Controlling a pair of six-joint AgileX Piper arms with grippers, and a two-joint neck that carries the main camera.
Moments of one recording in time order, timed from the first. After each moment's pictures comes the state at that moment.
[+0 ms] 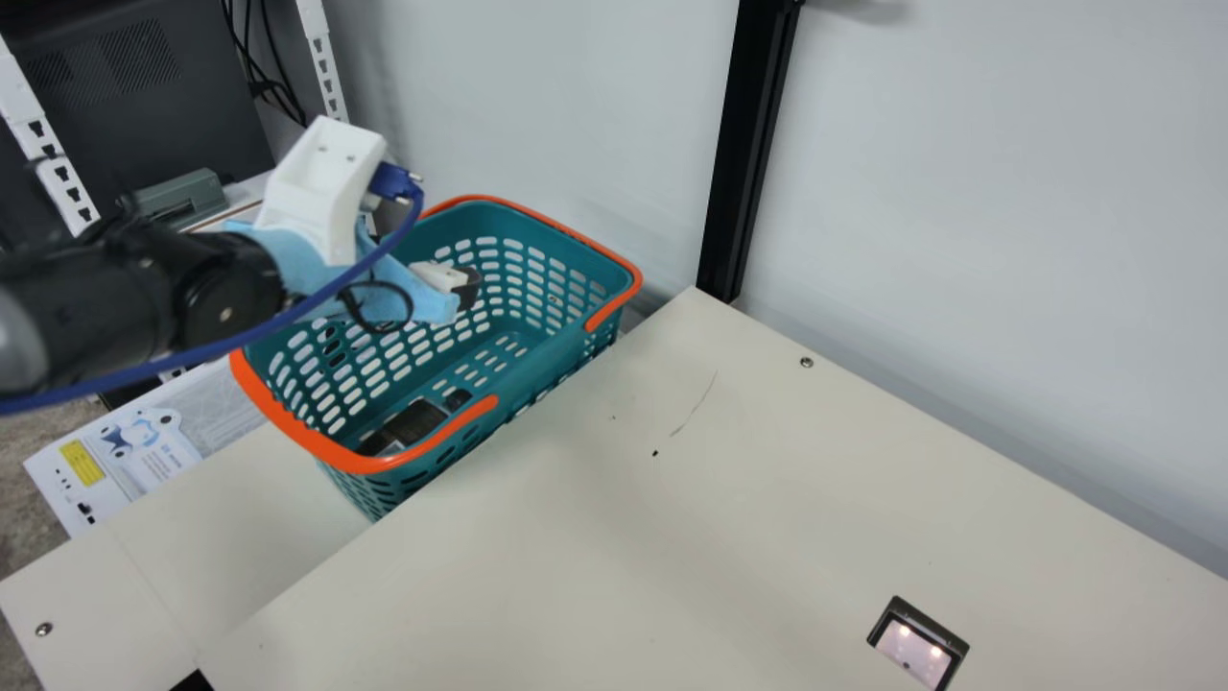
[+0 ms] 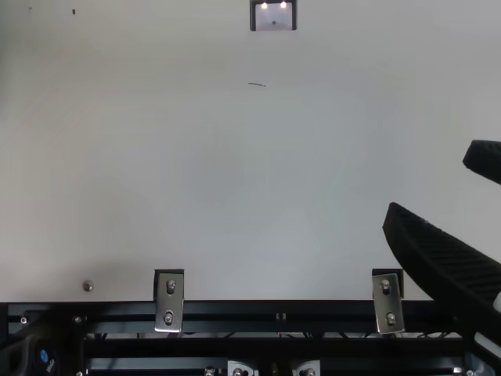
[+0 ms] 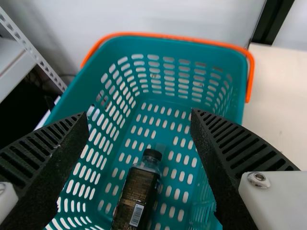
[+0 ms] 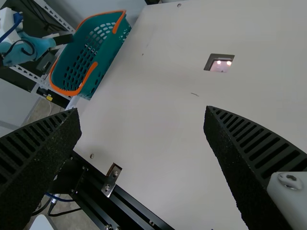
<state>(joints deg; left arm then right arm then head) 24.9 75.3 -44.2 10.6 13.7 -3.7 -1.9 46.2 -56.7 45.6 70.0 -18.9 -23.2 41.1</state>
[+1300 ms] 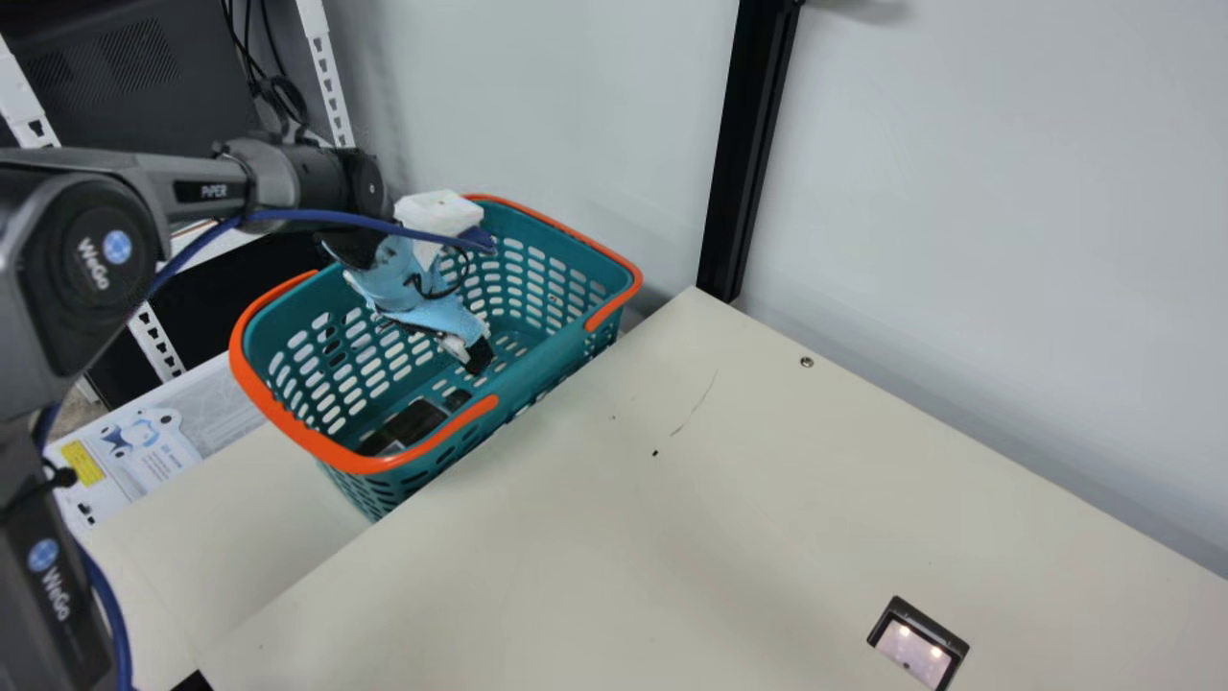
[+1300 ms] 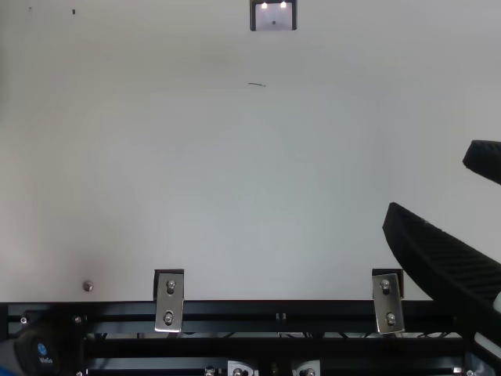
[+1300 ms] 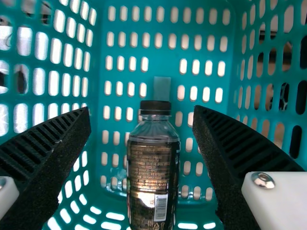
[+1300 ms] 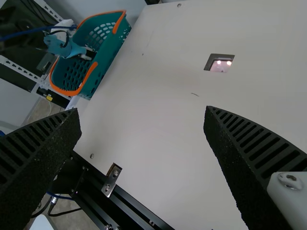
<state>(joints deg) 31.9 114.0 -74.3 -6.3 37.2 31.4 -1.9 46.2 -56.7 45.6 70.0 -18.9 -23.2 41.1</state>
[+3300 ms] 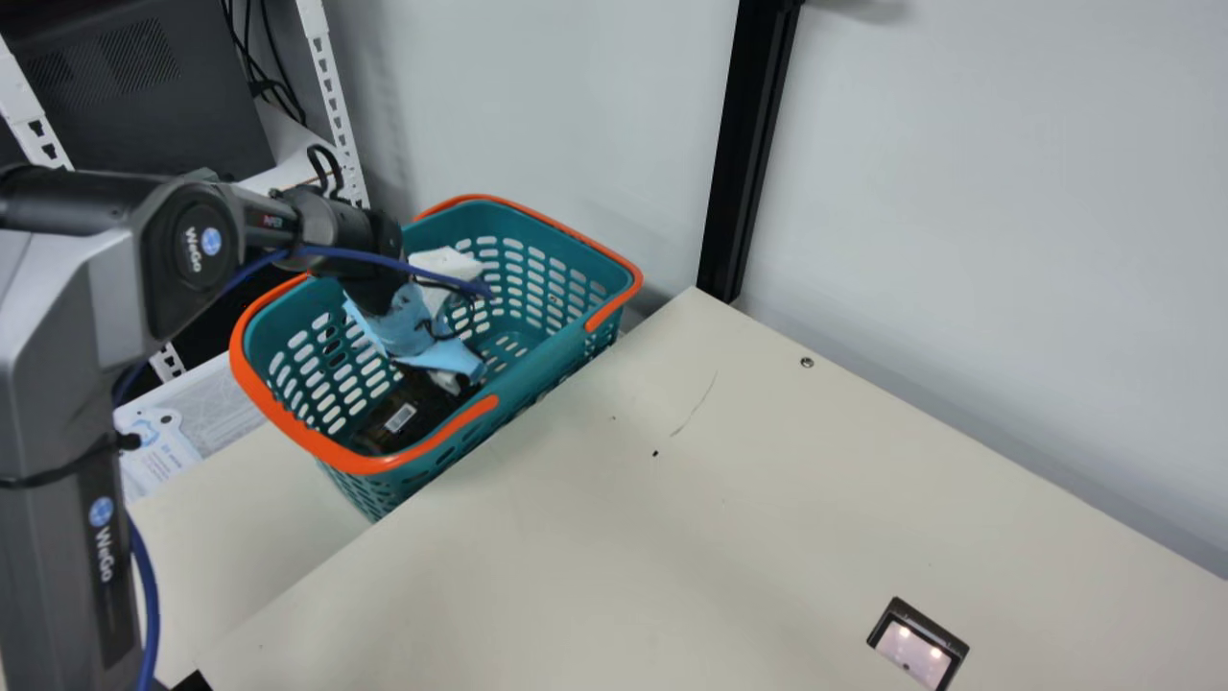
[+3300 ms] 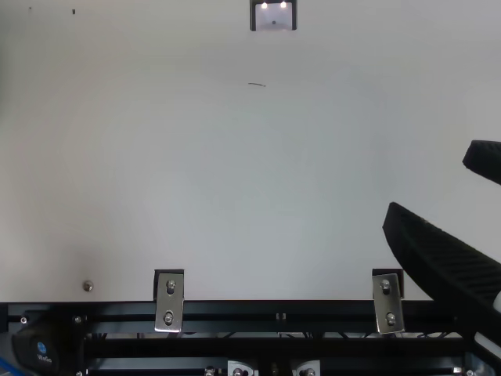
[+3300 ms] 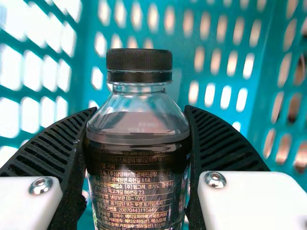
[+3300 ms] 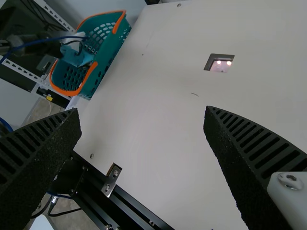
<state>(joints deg) 33.8 122.8 -75.9 -8.4 31.6 28.7 -1.9 46.2 -56.7 45.6 70.0 -18.9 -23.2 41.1</state>
